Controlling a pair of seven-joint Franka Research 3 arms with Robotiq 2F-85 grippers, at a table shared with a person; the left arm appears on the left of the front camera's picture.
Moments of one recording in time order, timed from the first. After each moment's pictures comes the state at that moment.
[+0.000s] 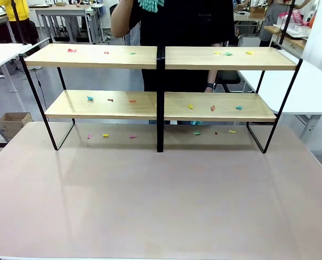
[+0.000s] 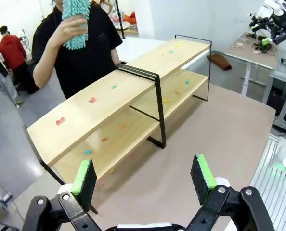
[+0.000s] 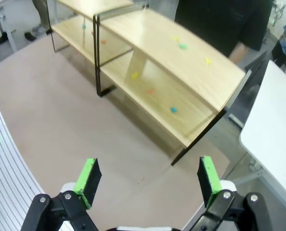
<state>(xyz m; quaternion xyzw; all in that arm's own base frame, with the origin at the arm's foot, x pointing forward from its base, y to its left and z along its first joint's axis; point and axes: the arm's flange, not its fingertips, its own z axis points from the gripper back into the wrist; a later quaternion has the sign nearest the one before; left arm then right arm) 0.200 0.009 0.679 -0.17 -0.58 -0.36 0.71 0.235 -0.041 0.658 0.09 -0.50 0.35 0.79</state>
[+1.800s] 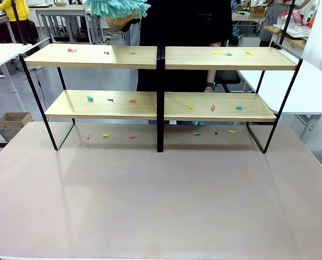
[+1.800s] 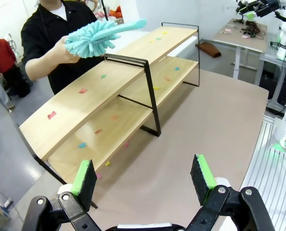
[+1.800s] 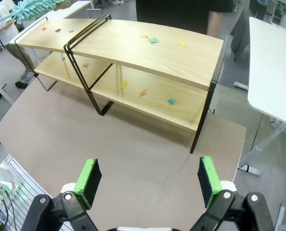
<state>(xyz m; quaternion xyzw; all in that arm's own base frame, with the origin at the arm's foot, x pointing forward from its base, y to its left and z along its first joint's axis) 0.199 0.024 0.662 -0.17 -0.56 -0.40 0.71 0.232 -0.037 0.662 0.14 -0.48 0.18 0.85</state>
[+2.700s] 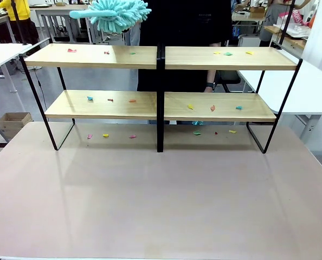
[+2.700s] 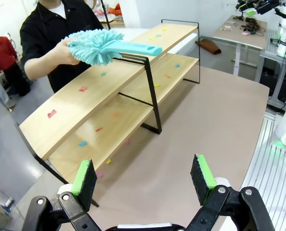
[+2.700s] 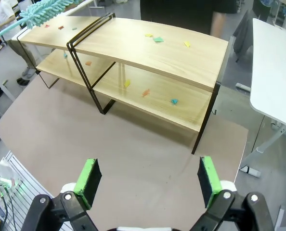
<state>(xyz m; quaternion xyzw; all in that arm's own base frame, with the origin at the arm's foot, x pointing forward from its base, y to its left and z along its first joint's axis) 0.203 0.024 0.661 -0.17 -0.55 -0.40 0.71 0.234 -0.033 0.661 0.14 -0.48 0.19 0.85</state>
